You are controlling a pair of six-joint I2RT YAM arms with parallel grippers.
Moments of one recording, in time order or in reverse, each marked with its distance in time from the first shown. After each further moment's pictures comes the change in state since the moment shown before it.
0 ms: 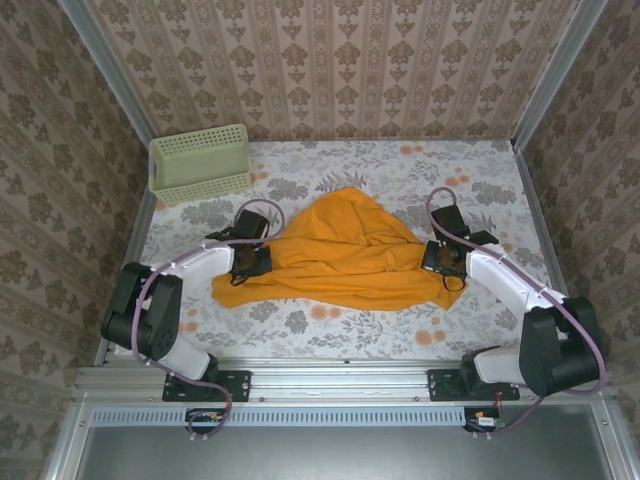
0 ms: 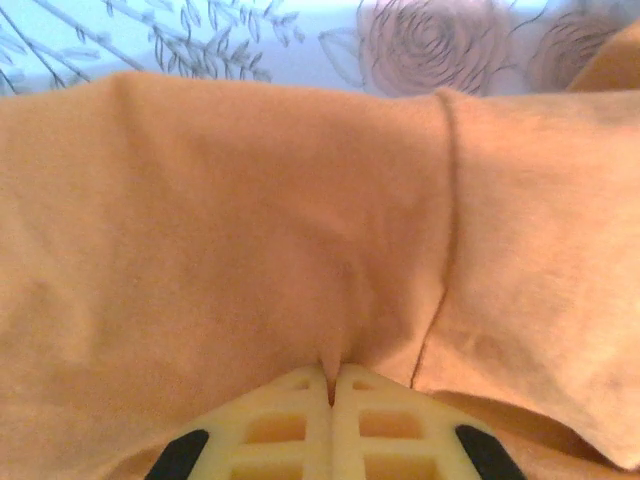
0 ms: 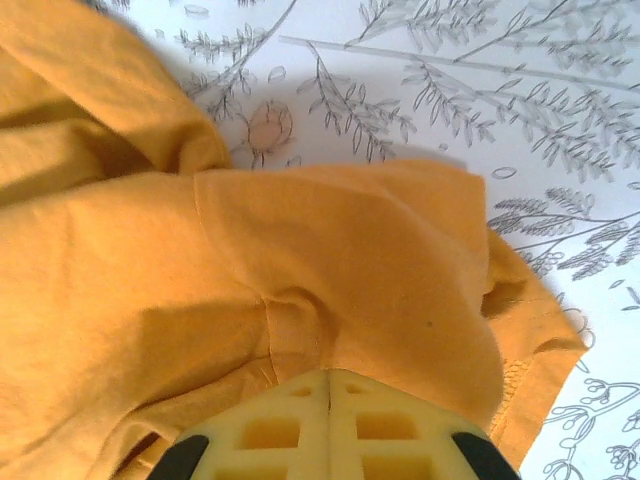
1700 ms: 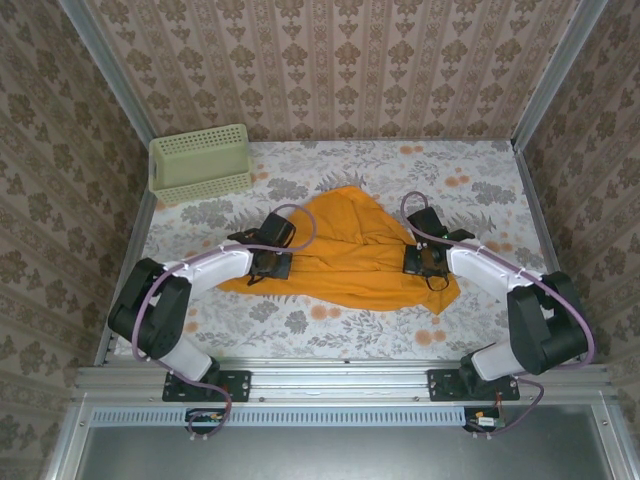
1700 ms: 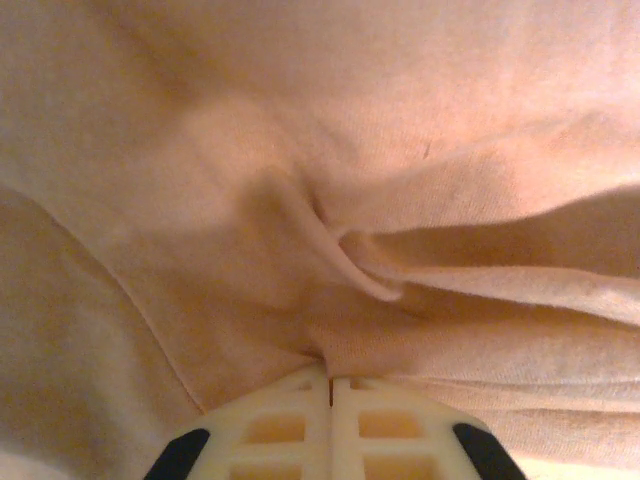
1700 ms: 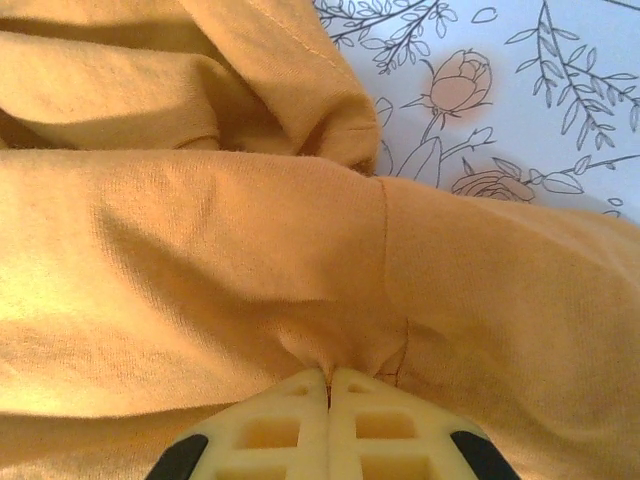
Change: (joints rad) left arm -0.183 0.047 0.060 -0.018 -0.076 0.168; right arm 0.117 0.138 0.012 0.090 -0.061 -0.037
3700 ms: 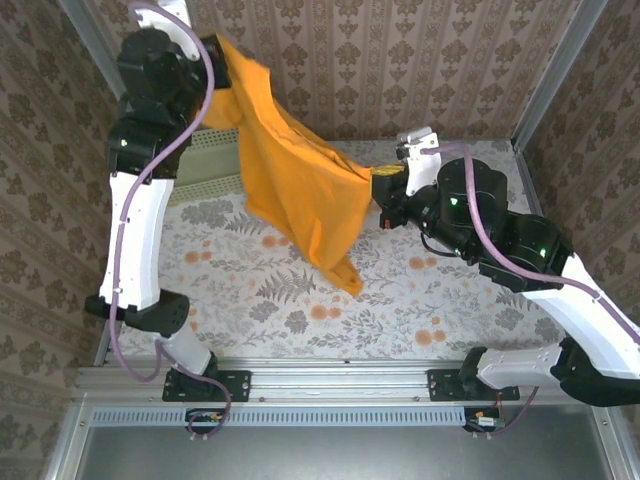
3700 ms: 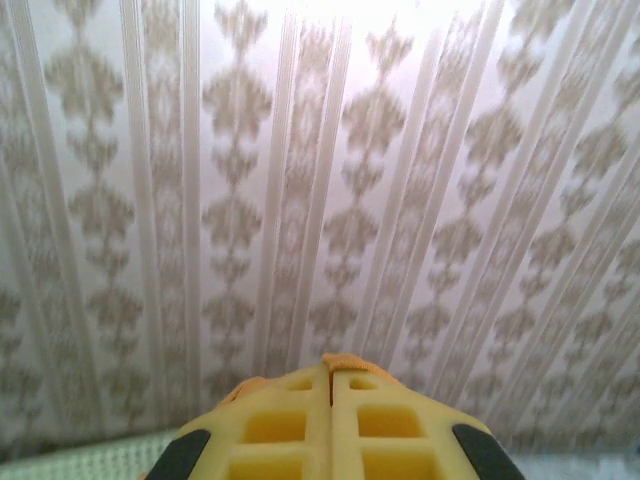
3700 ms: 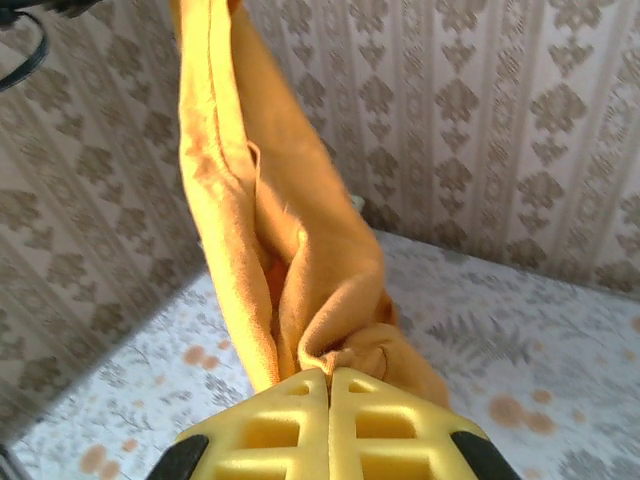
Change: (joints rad) left arm 0.241 0.143 1.587 -0.199 -0.003 0.157; right arm 0.622 -0.238 0.950 -0.217 0.282 -0.253
